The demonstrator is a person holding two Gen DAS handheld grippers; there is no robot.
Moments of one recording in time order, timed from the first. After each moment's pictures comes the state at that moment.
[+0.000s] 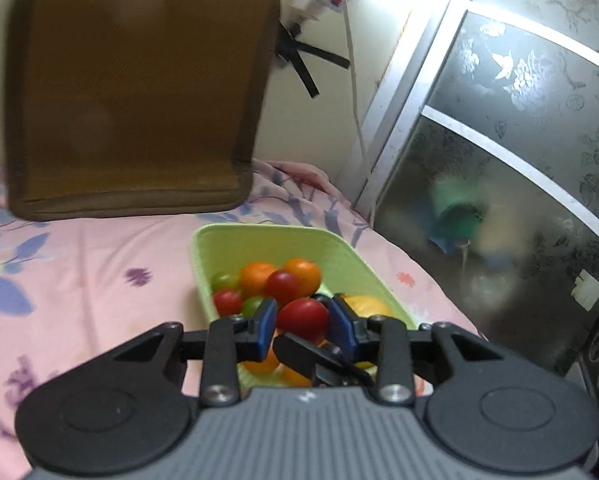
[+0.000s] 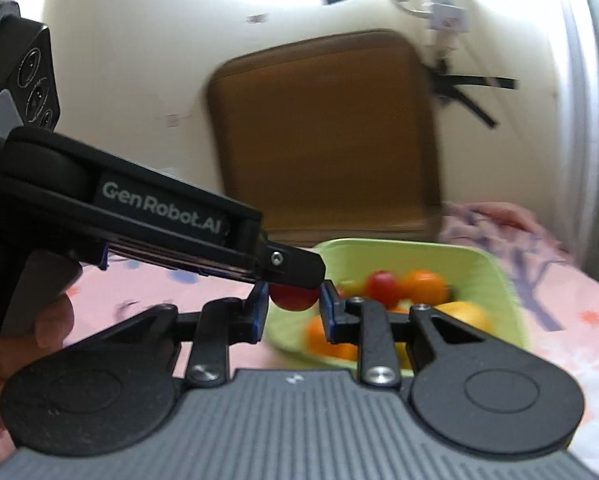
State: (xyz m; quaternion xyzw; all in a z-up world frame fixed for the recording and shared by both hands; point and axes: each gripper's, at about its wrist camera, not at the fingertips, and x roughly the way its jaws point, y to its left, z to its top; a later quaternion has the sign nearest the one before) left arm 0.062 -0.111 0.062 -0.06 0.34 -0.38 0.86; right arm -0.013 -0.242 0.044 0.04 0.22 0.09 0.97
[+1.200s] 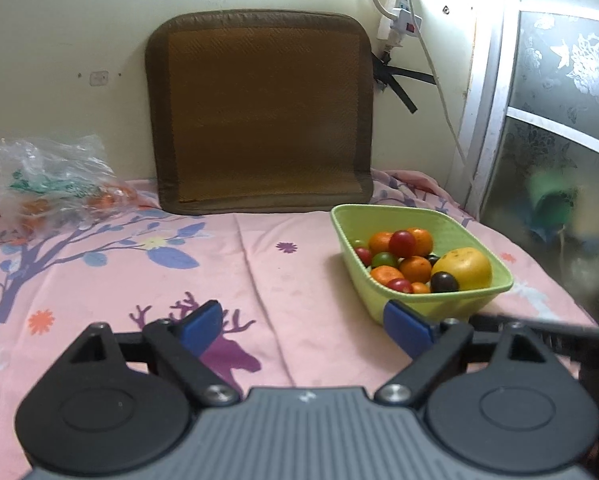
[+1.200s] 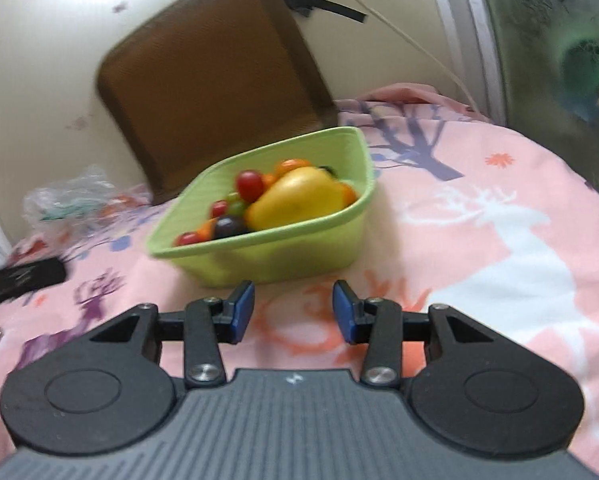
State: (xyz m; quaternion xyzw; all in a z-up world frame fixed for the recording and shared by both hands) left arm -0.025 -0.042 0.054 0.01 0.28 -0.20 0.94; right arm -0.039 -0.304 0.017 0.18 0.32 0.00 0.93
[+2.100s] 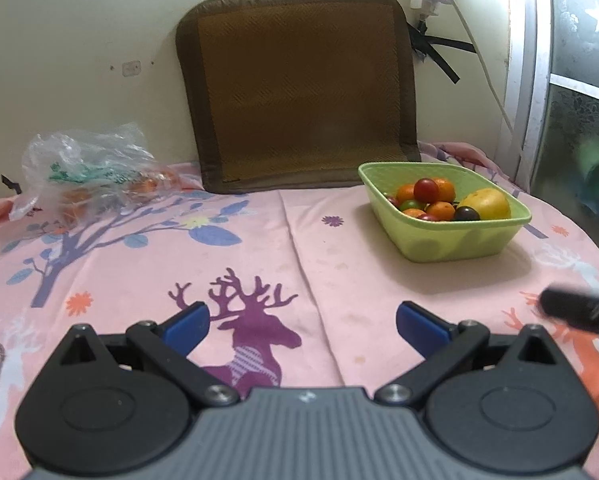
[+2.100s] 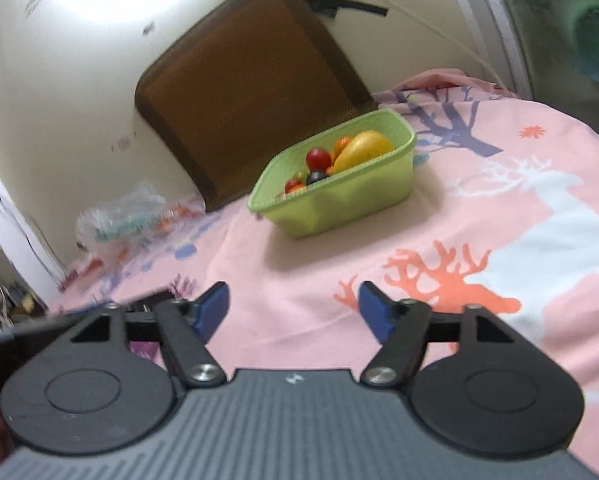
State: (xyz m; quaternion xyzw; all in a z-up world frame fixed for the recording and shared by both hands) left arm -0.026 -0.050 0.042 0.05 0.31 -0.13 0.94; right arm -0.074 -0.280 0.036 0.27 0.30 0.04 0.92
